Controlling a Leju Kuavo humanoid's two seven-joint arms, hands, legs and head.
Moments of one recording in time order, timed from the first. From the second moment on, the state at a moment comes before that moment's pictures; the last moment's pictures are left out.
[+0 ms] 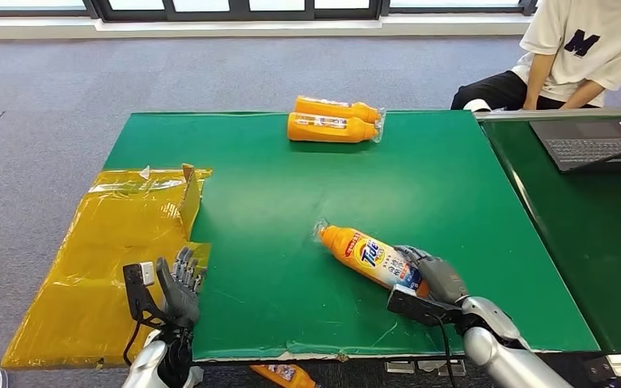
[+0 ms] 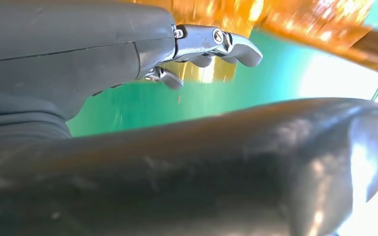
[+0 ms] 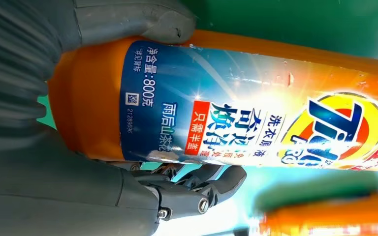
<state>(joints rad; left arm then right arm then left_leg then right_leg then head) -0.12 -0.15 0.00 -0.95 0.41 0.08 -0.31 -0.32 -0.37 0.66 -1.01 0.56 -0.11 -0.27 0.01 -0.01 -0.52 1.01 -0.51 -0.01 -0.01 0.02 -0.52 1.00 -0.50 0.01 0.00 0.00</state>
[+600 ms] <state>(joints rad) 0.00 -0.19 0.00 -1.13 0.26 0.13 -0.35 -0.22 -0.07 0.47 -1.16 0.52 -0.27 -0.38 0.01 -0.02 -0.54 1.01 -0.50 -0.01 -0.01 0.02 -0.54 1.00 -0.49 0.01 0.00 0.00</state>
